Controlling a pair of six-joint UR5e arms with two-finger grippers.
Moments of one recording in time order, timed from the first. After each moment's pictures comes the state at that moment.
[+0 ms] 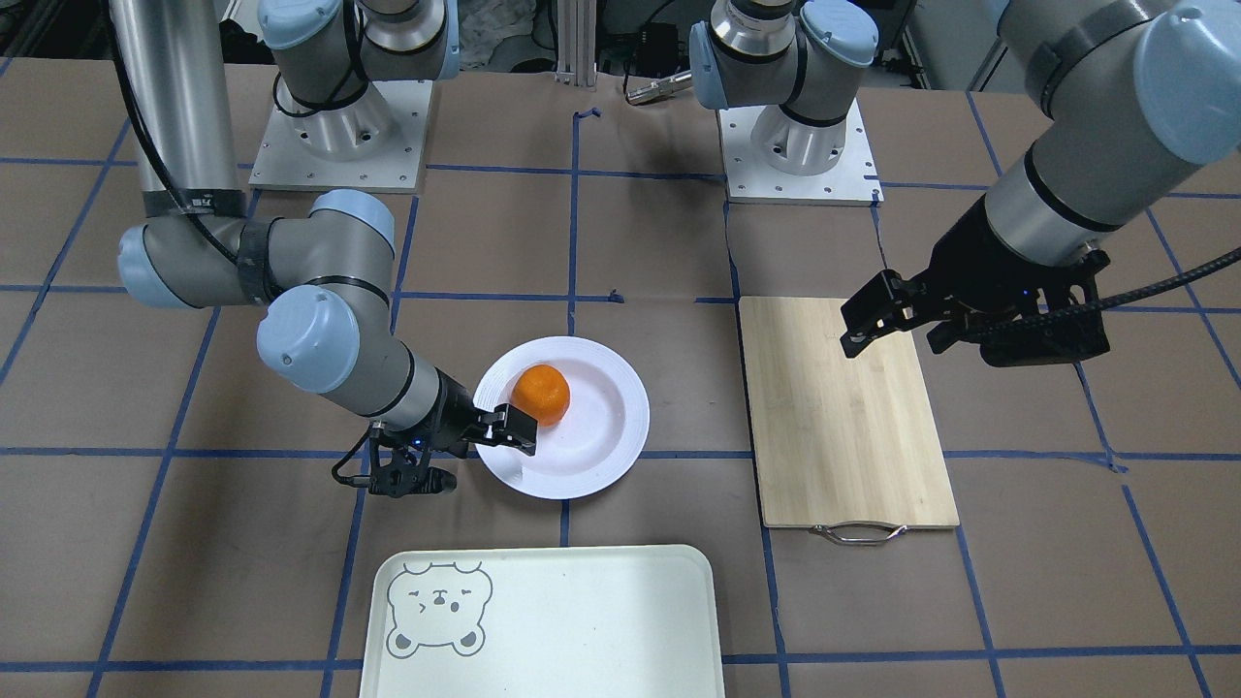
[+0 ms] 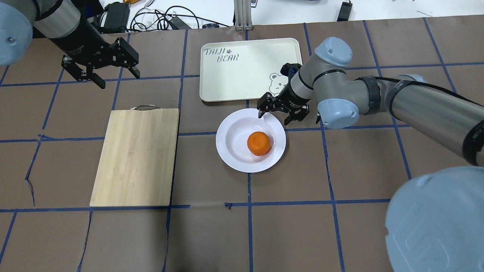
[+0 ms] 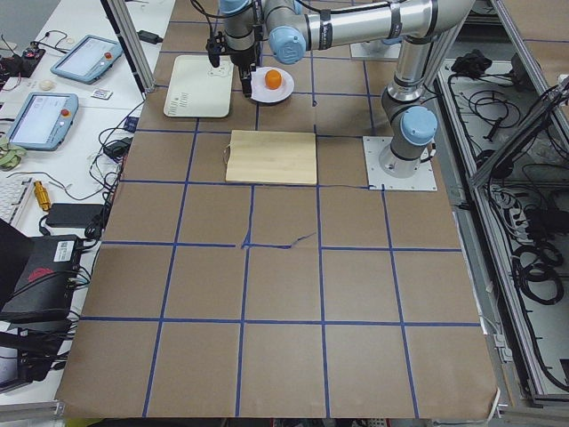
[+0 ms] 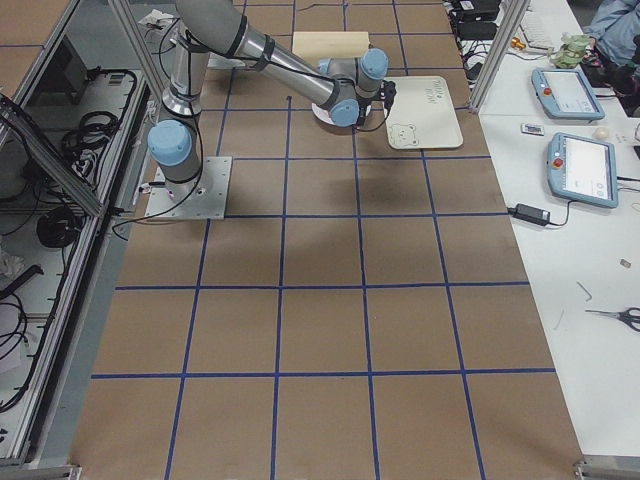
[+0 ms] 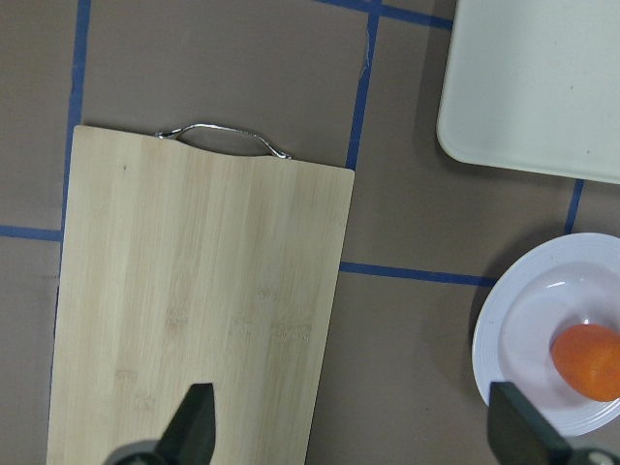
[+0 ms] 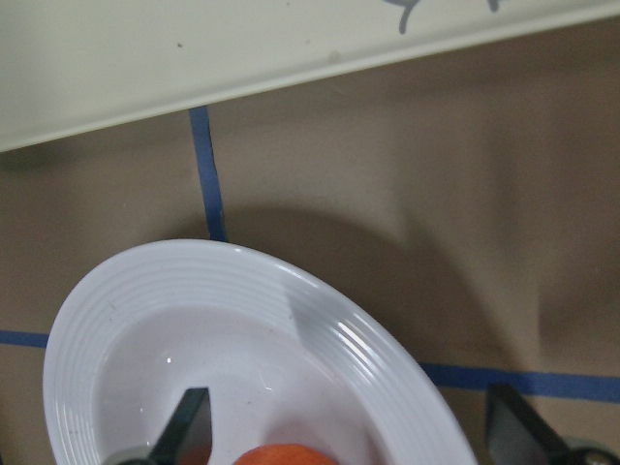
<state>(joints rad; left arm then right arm) -1.41 -1.71 -1.52 -1.54 1.42 0.02 1.65 -1.10 1.81 -2.28 -1.15 0.19</state>
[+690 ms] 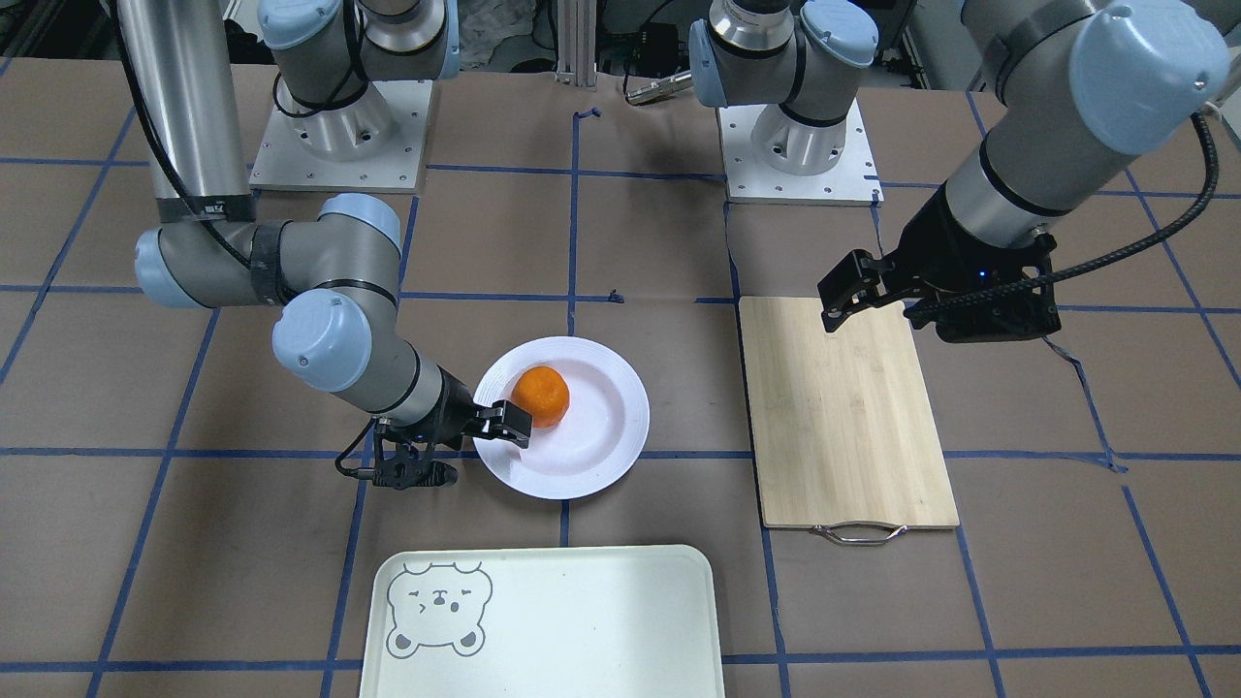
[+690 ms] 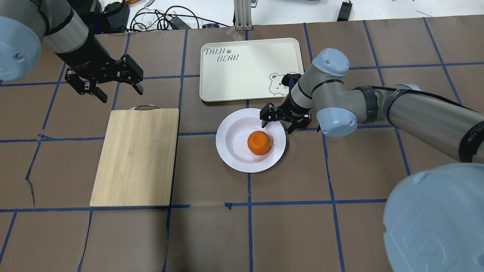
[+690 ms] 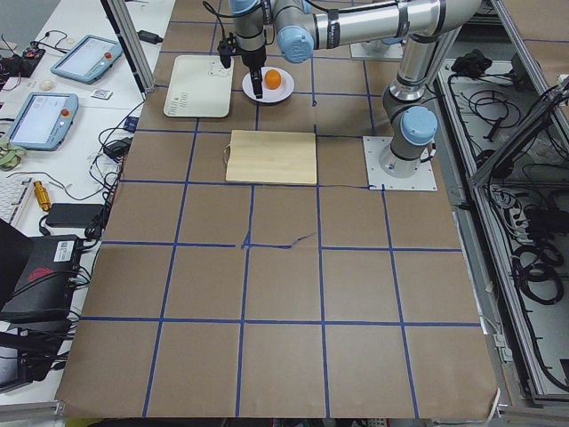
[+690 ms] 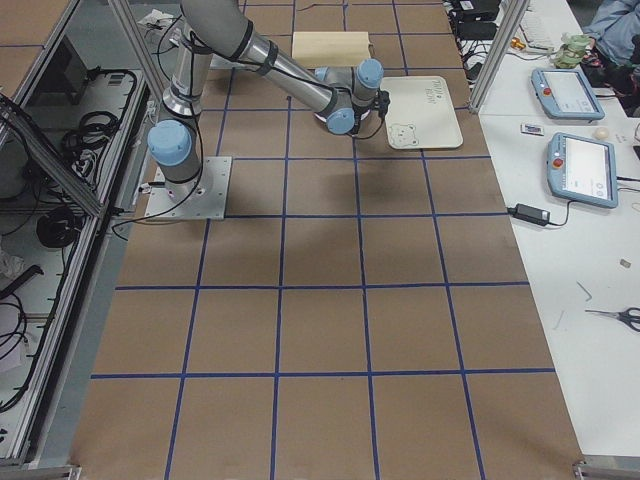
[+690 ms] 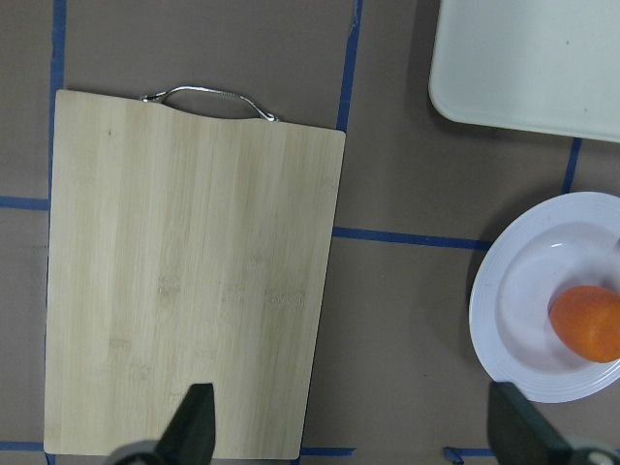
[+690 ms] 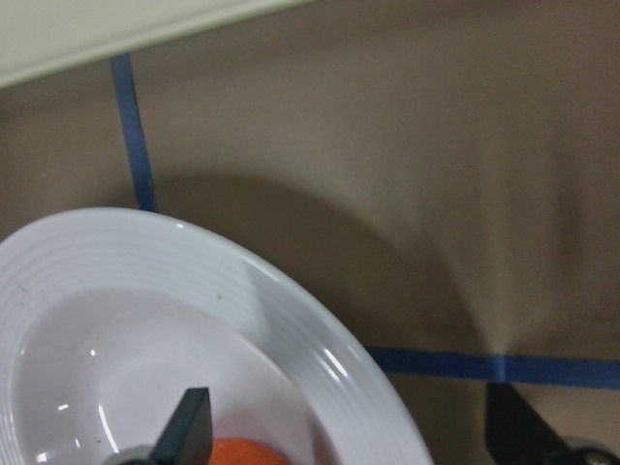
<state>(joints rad) -1.44 -1.66 -1.60 -1.54 1.48 0.03 1.66 -1.10 1.87 -2.31 -1.19 0.18</state>
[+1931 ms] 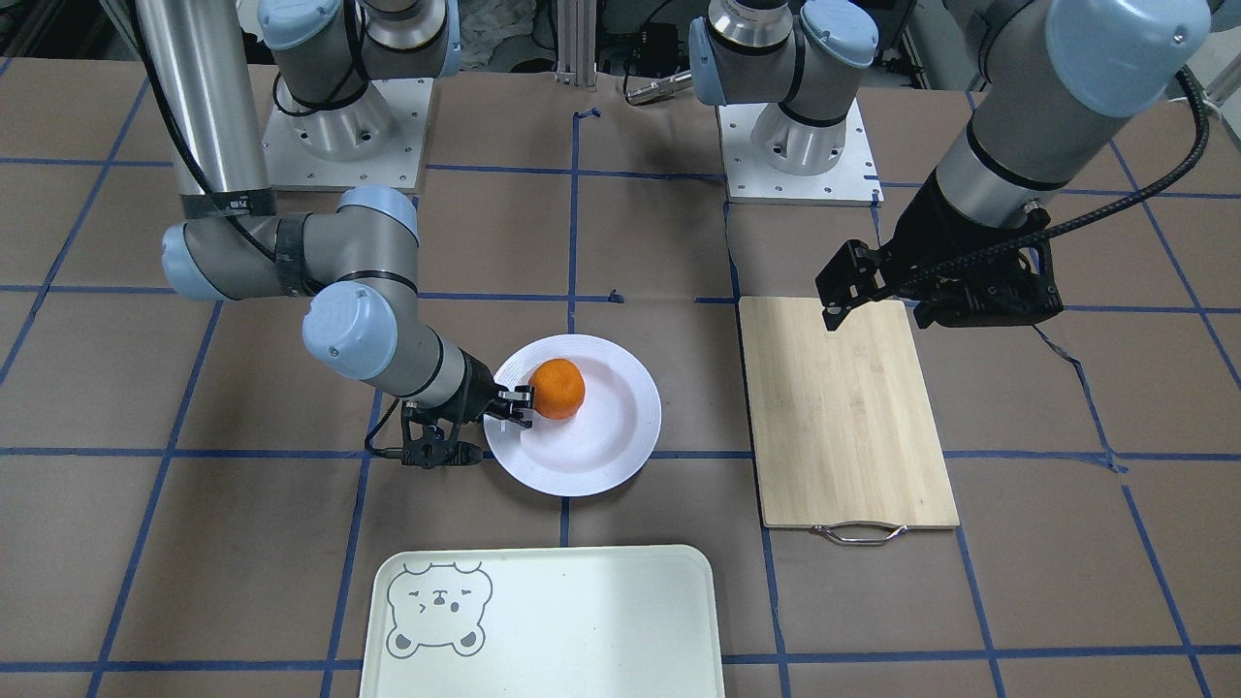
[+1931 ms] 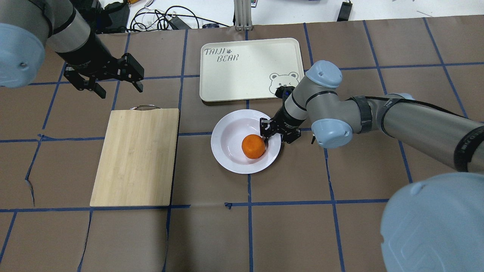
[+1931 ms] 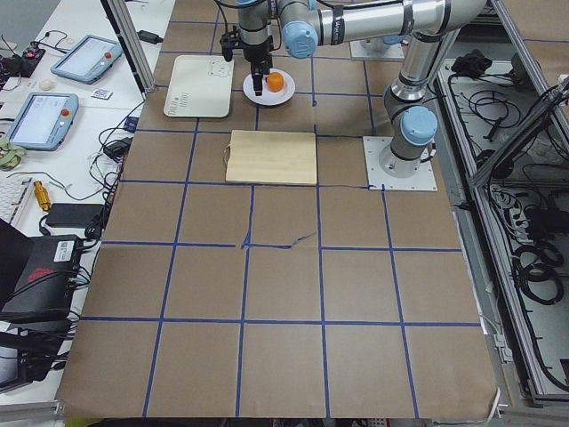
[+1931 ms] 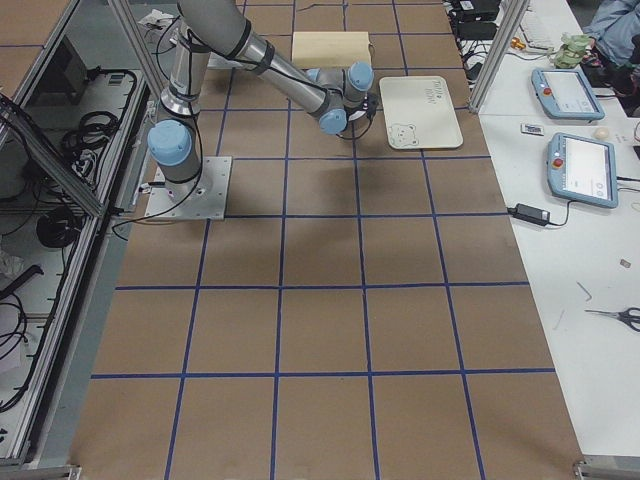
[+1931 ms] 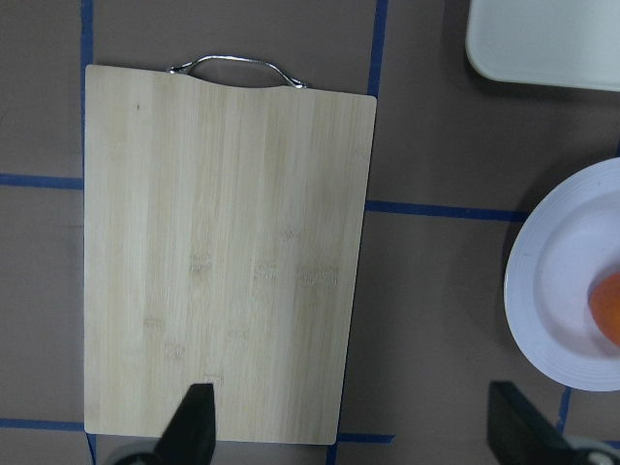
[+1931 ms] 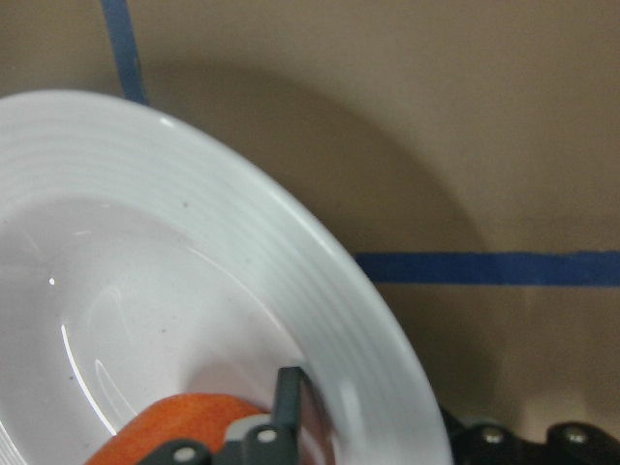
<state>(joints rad) -1.46 -1.64 -1.61 -1.47 1.50 0.02 1.69 -1.11 1.91 -2.30 -1.15 0.21</state>
